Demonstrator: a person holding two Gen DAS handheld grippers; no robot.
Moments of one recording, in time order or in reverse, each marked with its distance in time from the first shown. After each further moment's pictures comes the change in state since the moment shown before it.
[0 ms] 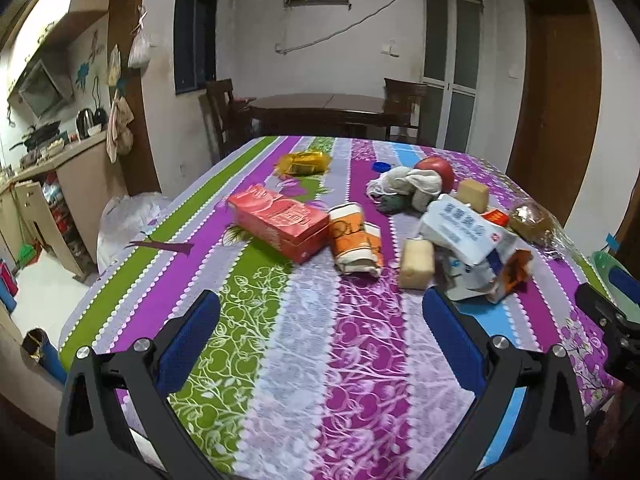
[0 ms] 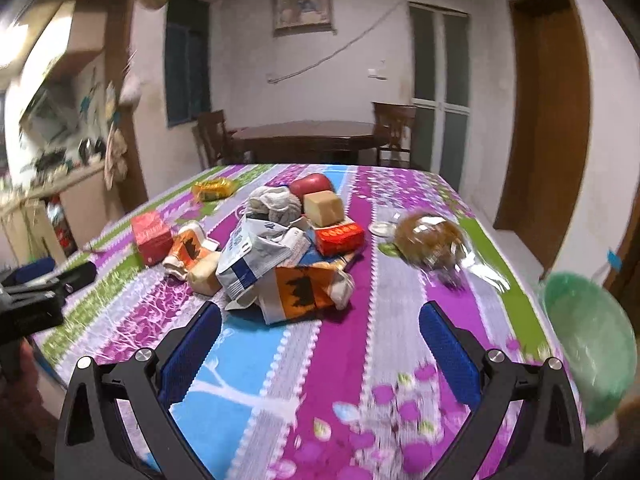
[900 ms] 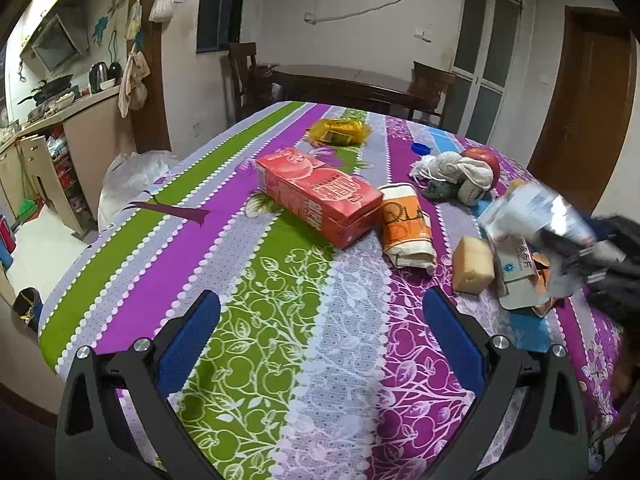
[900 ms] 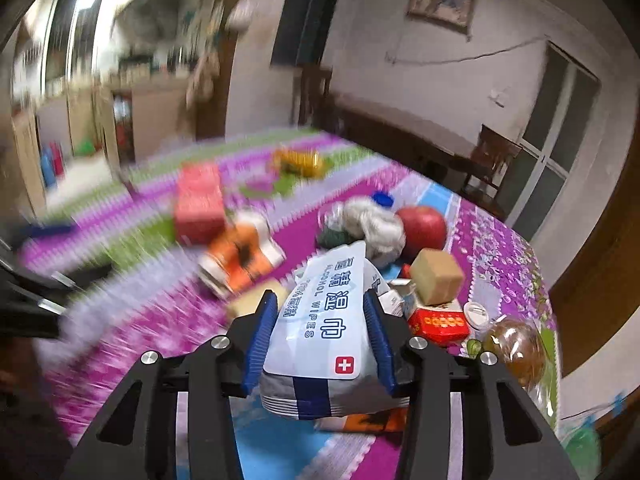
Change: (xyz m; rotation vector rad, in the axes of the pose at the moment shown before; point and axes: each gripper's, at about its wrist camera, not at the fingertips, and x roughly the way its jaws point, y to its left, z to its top) left arm 0.047 0.034 0.001 -0.103 0.093 0.019; right arm 0.076 0.073 0.065 -0.331 0.057 0.232
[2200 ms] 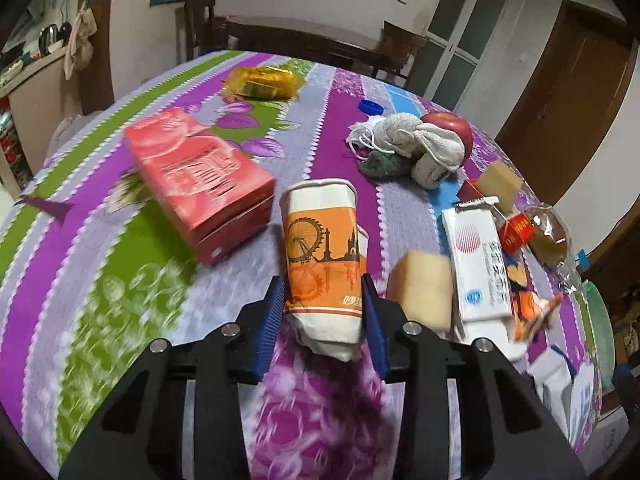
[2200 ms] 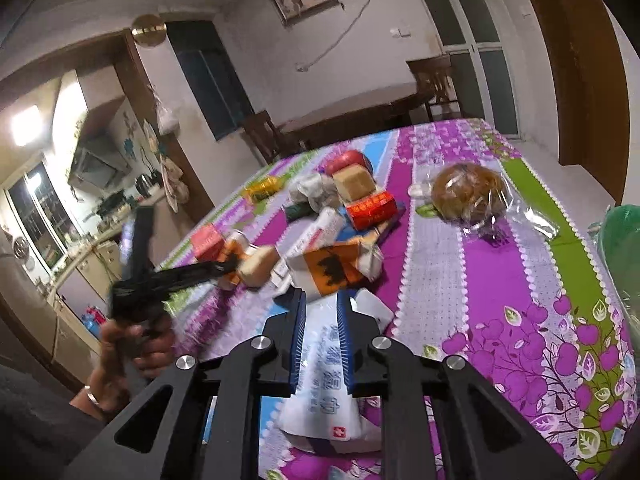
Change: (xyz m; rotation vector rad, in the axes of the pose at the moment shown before) left arm 0.076 -0.054 0.025 -0.027 0.170 -0.162; right arm -0.100 -0.075 -0.117 0.559 -0.036 0.114
